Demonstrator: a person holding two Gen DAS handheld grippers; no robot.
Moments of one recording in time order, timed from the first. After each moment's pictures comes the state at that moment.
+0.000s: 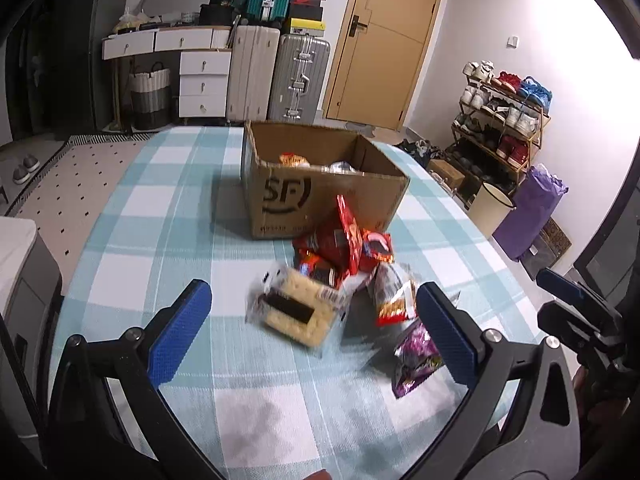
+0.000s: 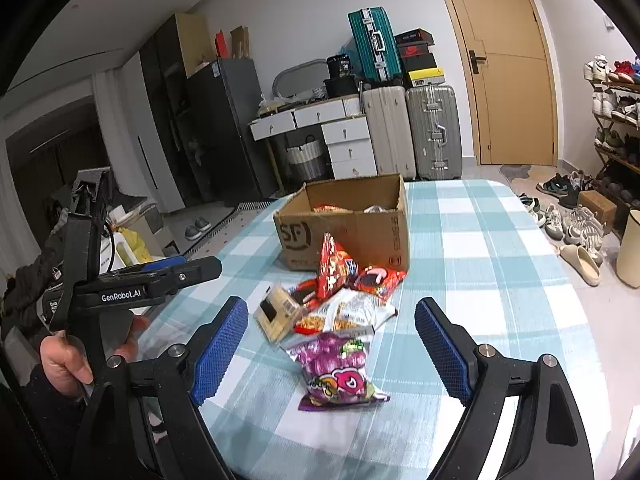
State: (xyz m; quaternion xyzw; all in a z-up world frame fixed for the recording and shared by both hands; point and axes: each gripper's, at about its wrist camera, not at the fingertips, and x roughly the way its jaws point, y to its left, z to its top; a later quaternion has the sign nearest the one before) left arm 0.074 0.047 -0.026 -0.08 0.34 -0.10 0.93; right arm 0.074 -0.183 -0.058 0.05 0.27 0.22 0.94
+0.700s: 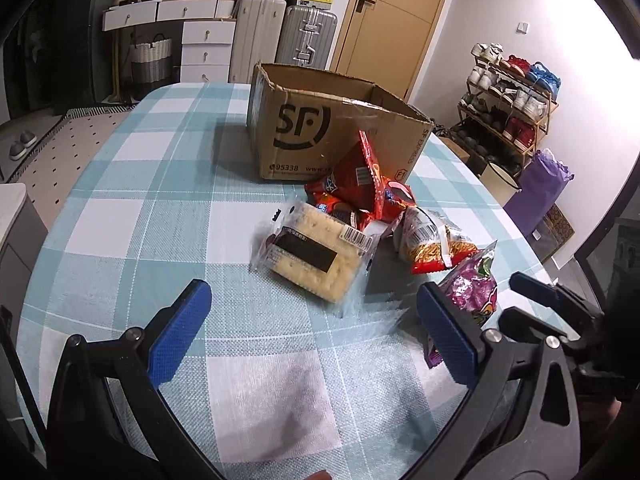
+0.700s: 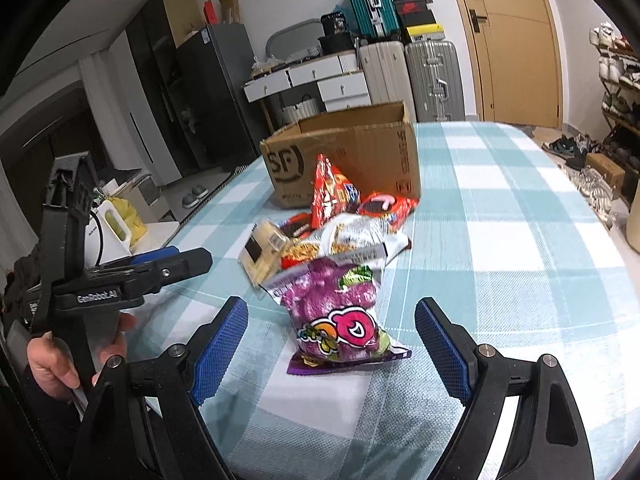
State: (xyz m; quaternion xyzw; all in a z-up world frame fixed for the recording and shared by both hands) left arm 0.082 0.055 -0.096 -0.09 0.38 -0.10 0.91; right arm 0.104 -0.163 -0.137 0.06 0.34 0.22 0.91
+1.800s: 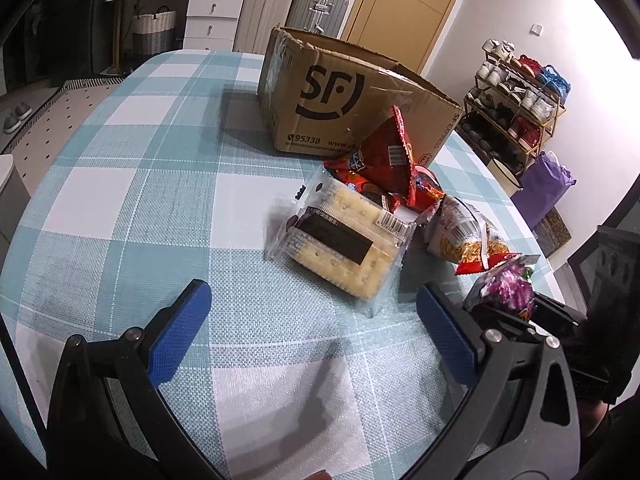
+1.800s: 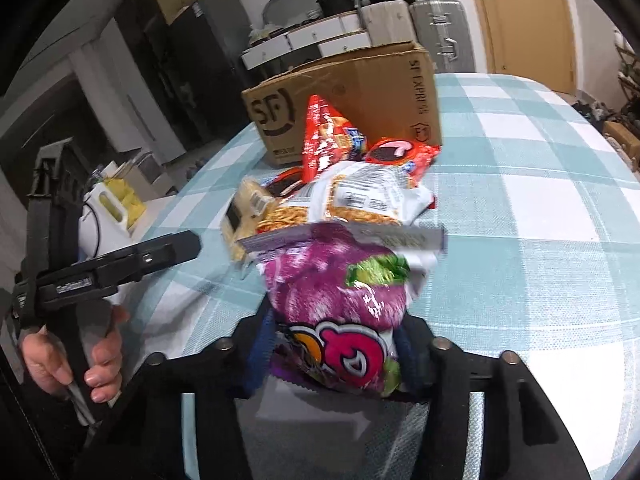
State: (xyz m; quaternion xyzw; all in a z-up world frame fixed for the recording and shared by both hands) left arm 0.114 0.075 -0.135 -0.12 0.42 -0.10 0.90; right arm 0.145 -0.145 -0.179 0.06 0.39 0.24 0.88
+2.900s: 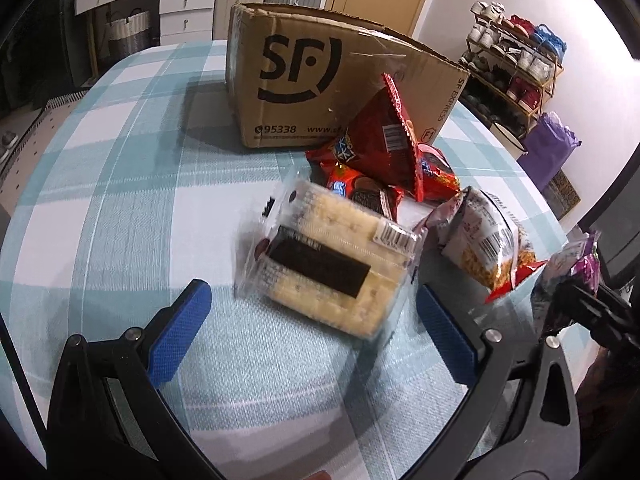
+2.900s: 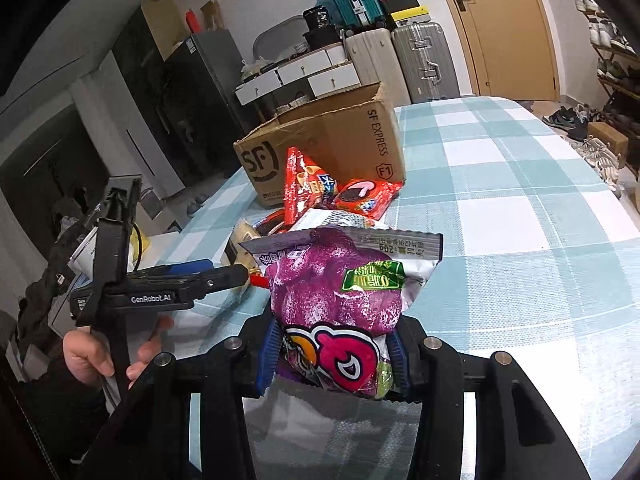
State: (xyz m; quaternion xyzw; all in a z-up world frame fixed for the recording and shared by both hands) left arm 0.164 0.047 -0.154 -0.05 0.45 -0.12 0.88; right arm 0.126 -0.193 -0.160 0.11 0.35 0.23 0.90
